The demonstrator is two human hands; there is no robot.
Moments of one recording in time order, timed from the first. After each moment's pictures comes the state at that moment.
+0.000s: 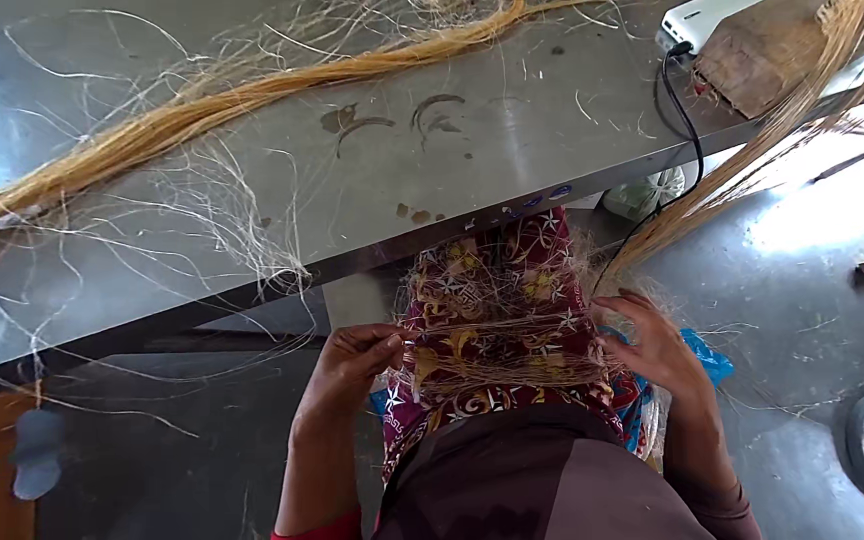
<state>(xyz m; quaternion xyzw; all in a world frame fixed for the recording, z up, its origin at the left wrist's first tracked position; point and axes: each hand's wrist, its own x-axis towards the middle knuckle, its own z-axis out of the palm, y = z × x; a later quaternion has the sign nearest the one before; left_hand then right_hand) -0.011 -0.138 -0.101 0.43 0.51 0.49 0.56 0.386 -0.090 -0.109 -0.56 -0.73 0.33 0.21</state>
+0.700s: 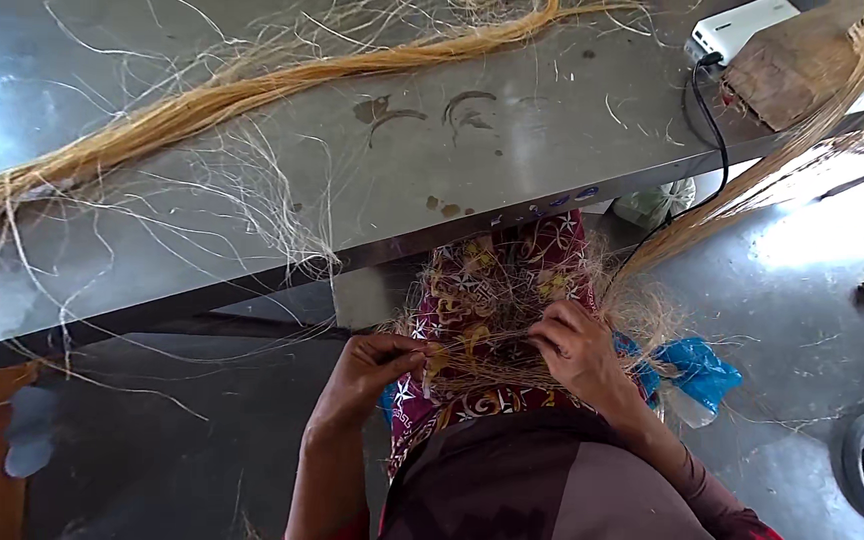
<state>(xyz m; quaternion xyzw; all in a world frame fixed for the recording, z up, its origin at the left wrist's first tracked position) -0.014 -0.158 -0.102 0.46 0.49 0.47 0.57 0.277 -0.101 -0.116 -0.42 -0.83 0.14 0.35</state>
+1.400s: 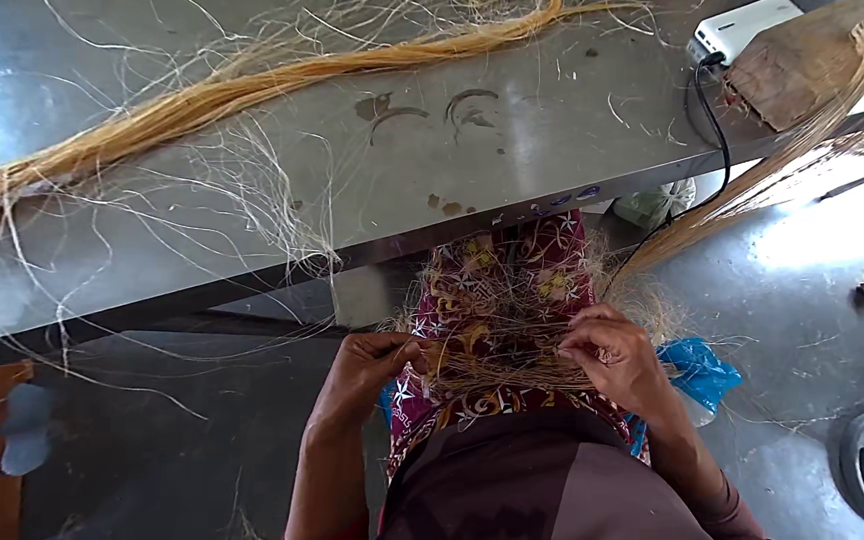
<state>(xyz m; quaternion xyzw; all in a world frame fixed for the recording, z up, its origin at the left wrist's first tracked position) -0.011 -0.157 -0.101 0.44 0.53 0.47 0.54 0.321 -0.105 -0.098 -0.40 -0.80 0.28 0.35</state>
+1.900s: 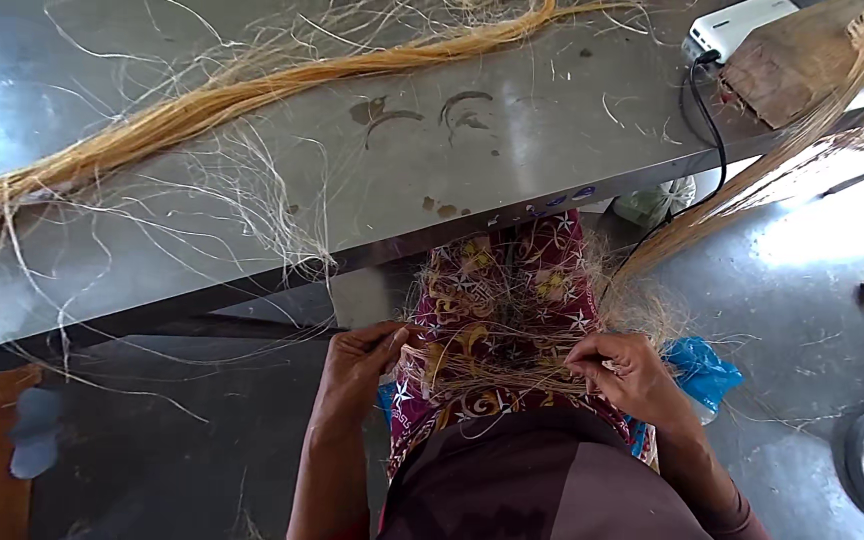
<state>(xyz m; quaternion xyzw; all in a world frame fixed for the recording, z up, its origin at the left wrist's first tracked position) -0.009 -0.152 -0.102 0.44 0.57 0.51 0.47 0.336 -0.112 -0.093 -0.33 -0.75 0.45 0.35</state>
